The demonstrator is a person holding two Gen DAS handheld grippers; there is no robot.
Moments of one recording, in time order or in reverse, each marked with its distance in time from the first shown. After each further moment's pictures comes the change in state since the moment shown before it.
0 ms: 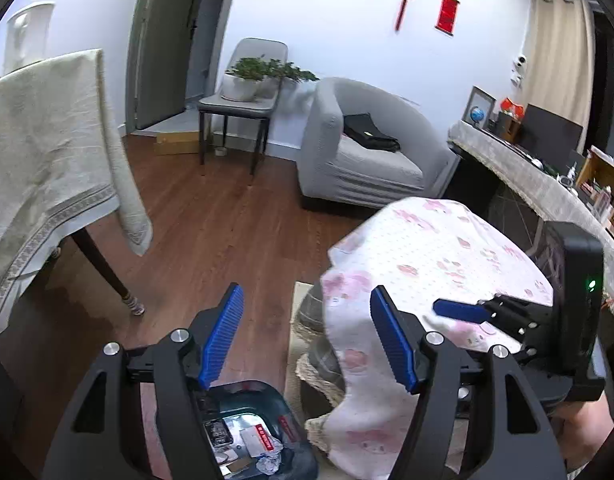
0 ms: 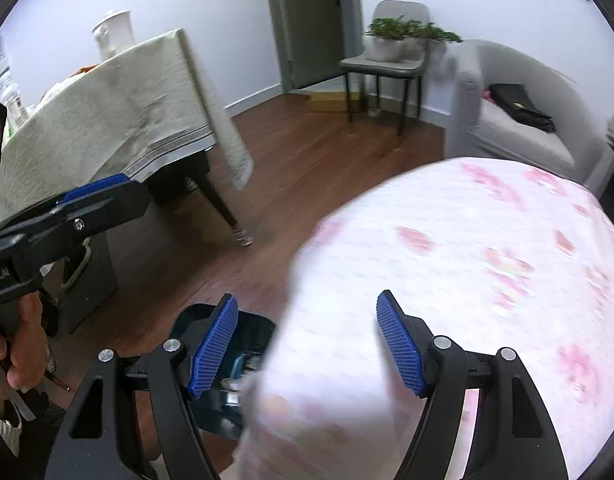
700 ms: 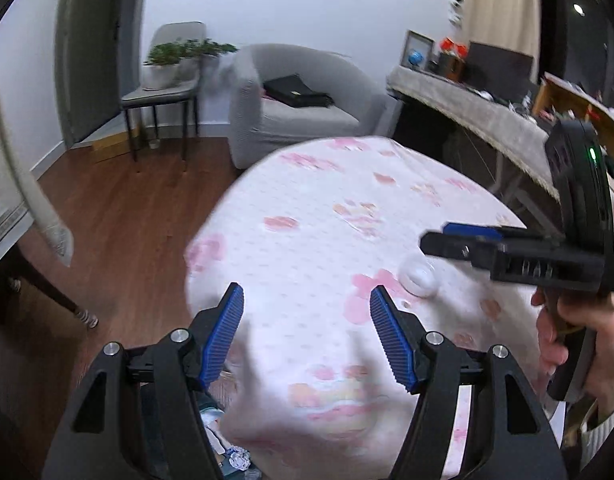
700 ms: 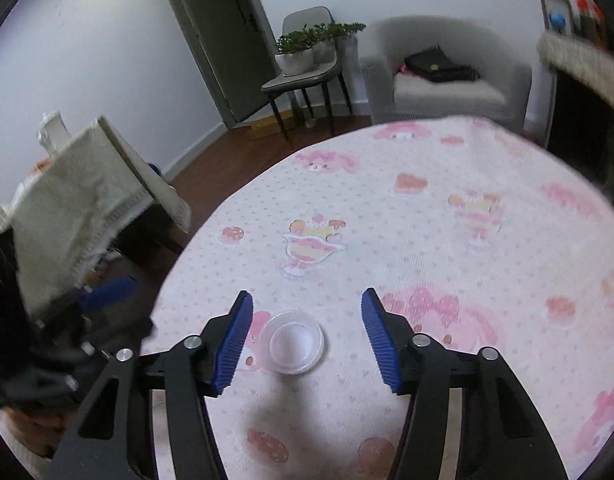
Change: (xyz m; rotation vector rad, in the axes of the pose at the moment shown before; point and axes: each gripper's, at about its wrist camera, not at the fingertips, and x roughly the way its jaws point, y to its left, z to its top) left arm 0.059 -0.114 -0.034 0.195 0.119 -0.140; right arm -0.054 -0.133 -0.041 0.304 -0.074 -0.007
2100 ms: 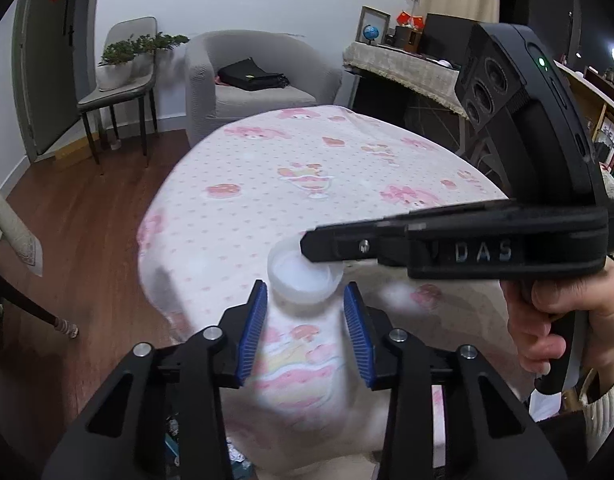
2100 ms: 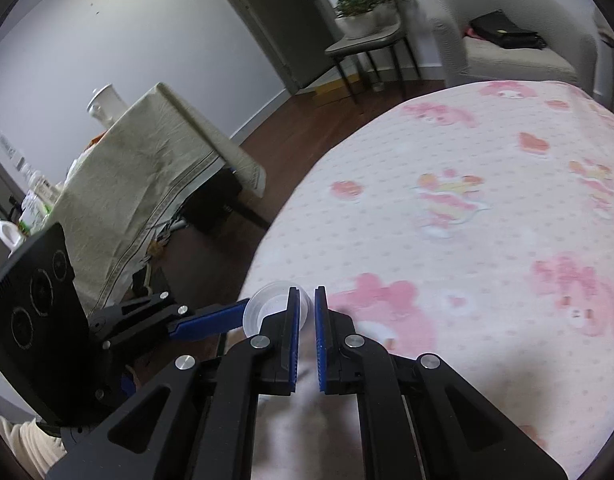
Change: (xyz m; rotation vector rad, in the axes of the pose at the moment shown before) left arm 0.002 -0.016 -0.022 0.089 0.058 -0.093; right arm 0.032 0.061 -0.011 -0.036 0.139 0.243
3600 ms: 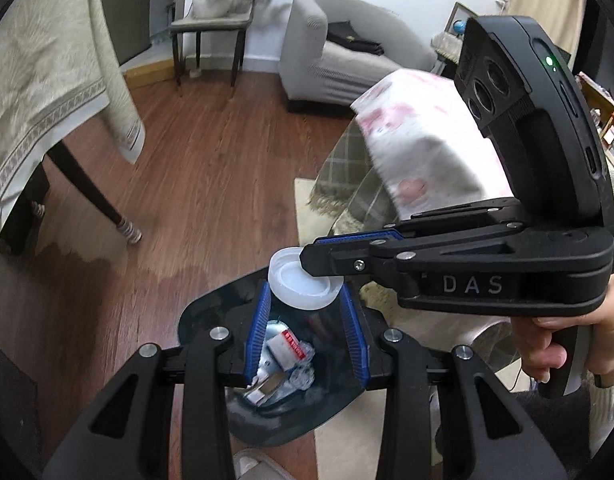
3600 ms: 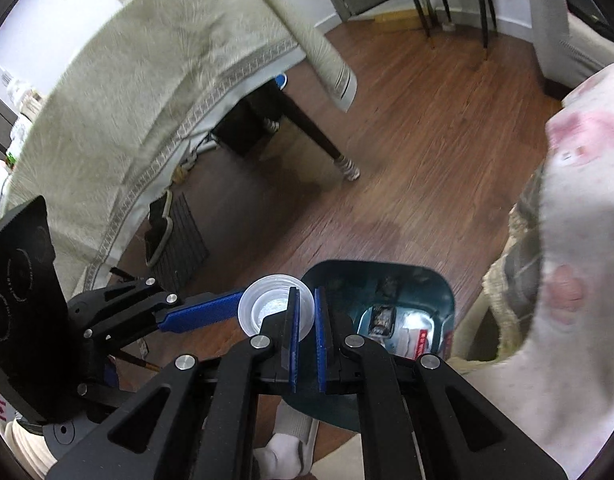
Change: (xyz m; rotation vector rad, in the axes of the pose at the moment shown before) left arm -0.078 0.163 -0.103 -0.216 0.149 0.135; right arm 0.175 0.146 -0.021 -0.103 0.279 0.070
